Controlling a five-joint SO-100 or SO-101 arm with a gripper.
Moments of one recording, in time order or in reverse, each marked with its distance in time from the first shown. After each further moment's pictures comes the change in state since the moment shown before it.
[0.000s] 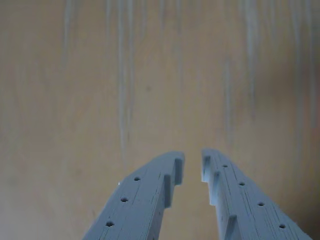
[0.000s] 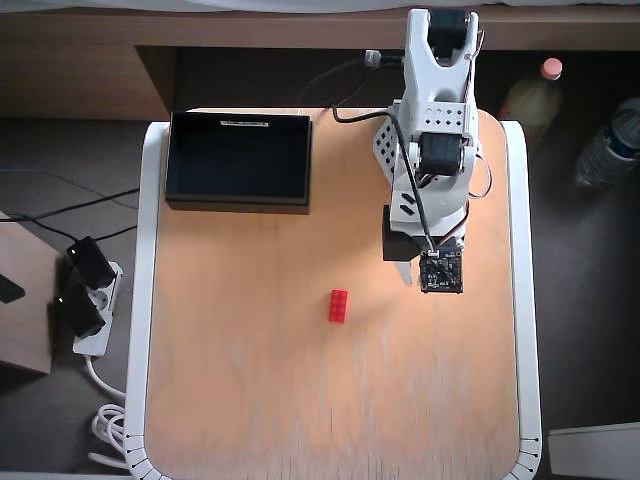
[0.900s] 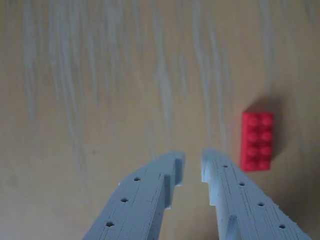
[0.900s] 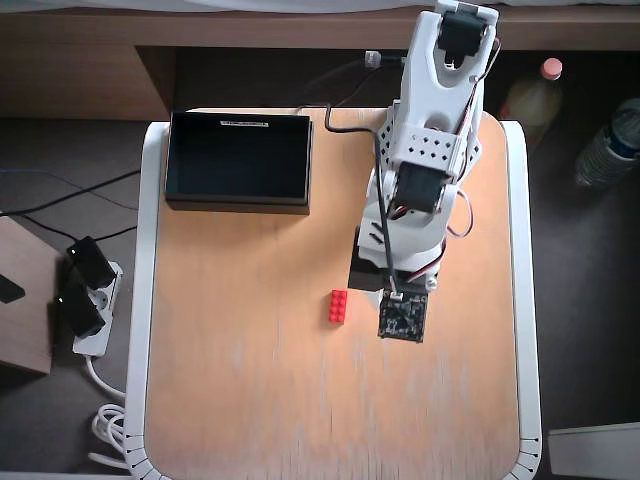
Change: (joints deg) arm 9.5 -42.0 -36.4 2.8 4.8
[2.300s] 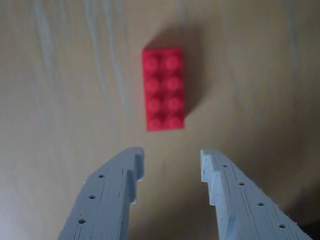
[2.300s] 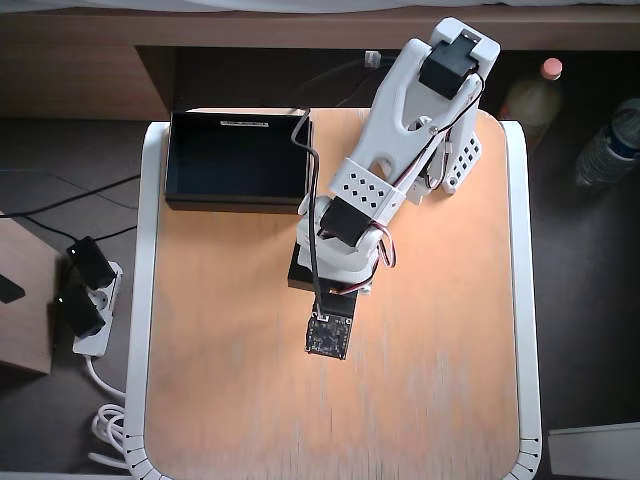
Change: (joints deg) arm 16.3 -18.8 -3.1 -5.4 14.6
